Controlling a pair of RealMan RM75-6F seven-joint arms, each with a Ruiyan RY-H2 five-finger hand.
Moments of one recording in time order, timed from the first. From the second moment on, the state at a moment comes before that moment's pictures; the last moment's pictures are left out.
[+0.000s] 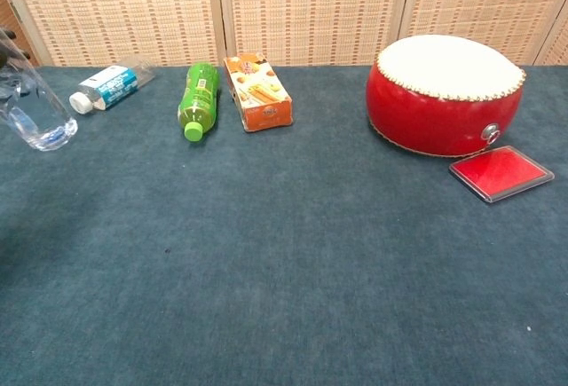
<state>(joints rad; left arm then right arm) -0.26 -1.52 -0.32 -1.61 1.29 1.35 -0.74 0.05 -1.02 0.02 -1.66 -1.57 1.49 0.02</state>
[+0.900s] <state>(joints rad) -0.33 -1.66 -0.22 -1.17 1.40 1.57 0.06 0.05 -1.01 0.02 -1.66 -1.57 1.48 0.01</state>
